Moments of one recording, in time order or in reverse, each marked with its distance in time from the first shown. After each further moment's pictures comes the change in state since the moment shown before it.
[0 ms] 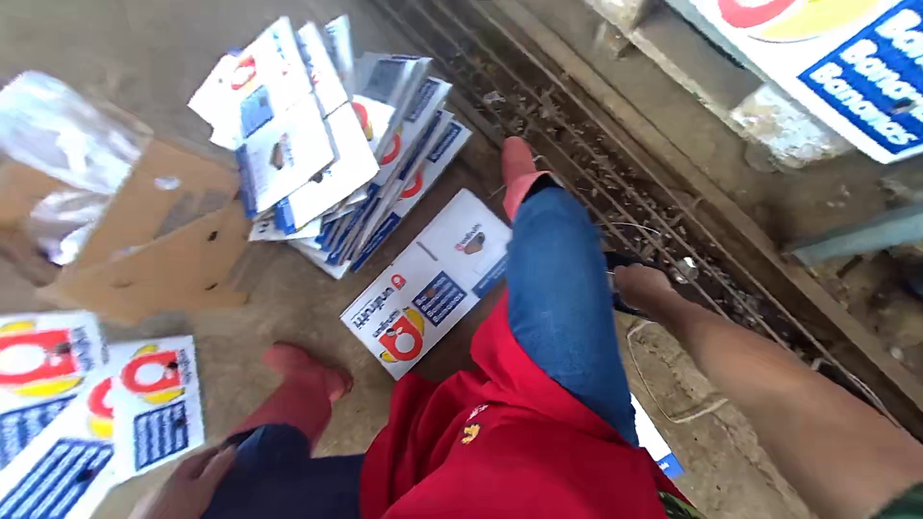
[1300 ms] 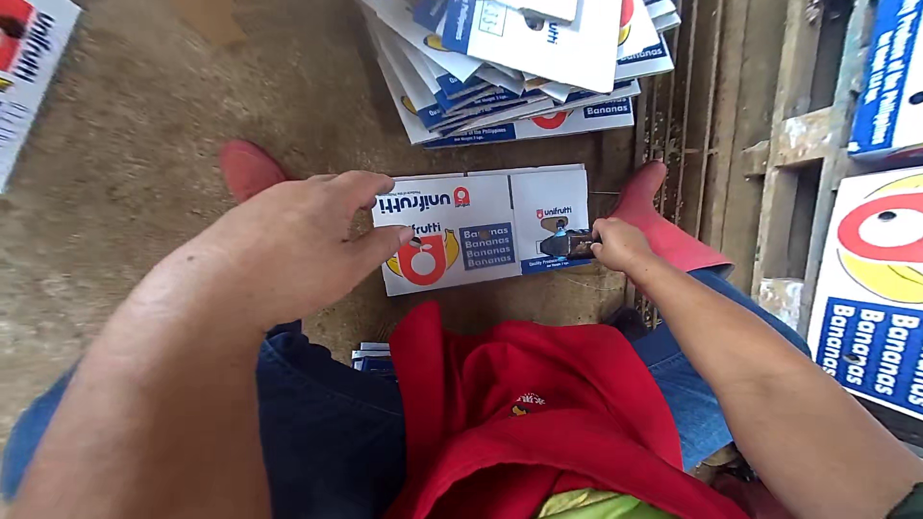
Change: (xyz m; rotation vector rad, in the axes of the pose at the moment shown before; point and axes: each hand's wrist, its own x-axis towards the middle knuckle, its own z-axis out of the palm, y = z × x) left_hand 0.041 0.085 -0.025 -0.355 0.016 0.583; right_hand 0.027 -0.276 -0.078 -0.520 0.089 -0.357
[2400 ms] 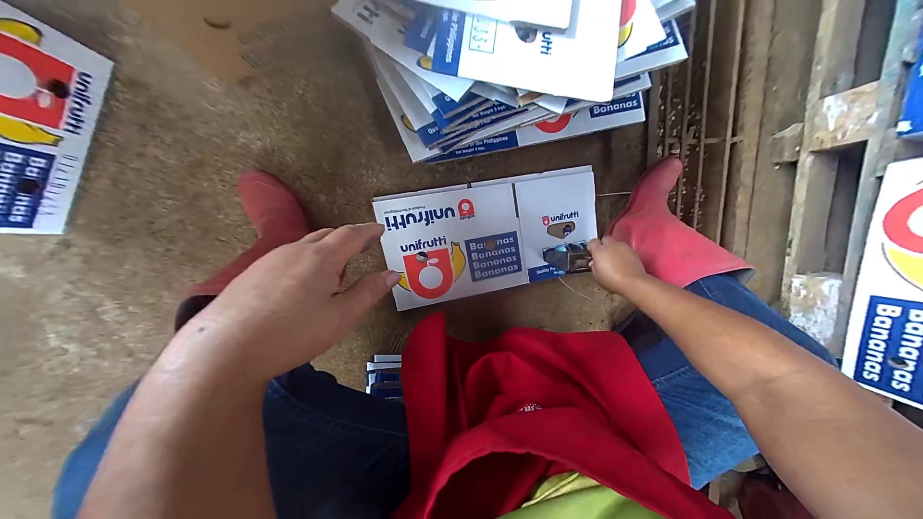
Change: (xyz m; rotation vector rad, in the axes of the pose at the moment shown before) left_hand 0.000 -0.005 0.004 0.026 0.002 -0.002; right_hand 0.008 -0.007 0.024 -0.087 -0.067 -0.010
